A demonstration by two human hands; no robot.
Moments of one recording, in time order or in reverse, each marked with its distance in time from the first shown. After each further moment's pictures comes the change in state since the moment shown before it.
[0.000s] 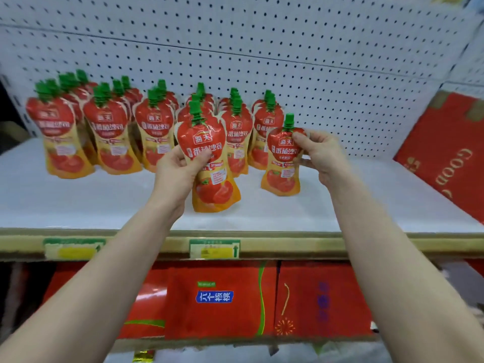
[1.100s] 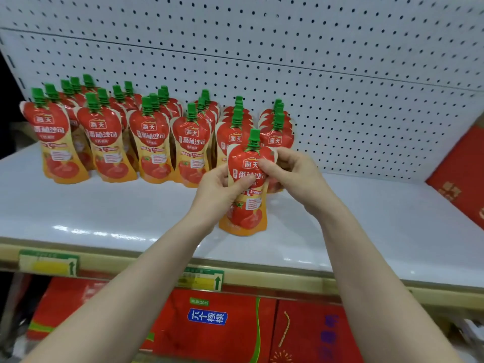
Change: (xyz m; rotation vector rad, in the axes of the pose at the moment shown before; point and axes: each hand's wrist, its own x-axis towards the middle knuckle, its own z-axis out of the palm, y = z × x) left_hand 0.026 -0.041 0.072 0.171 -0.130 -0.040; right_hand 0.013 0.015 0.019 -0.082 -0.418 -0.225
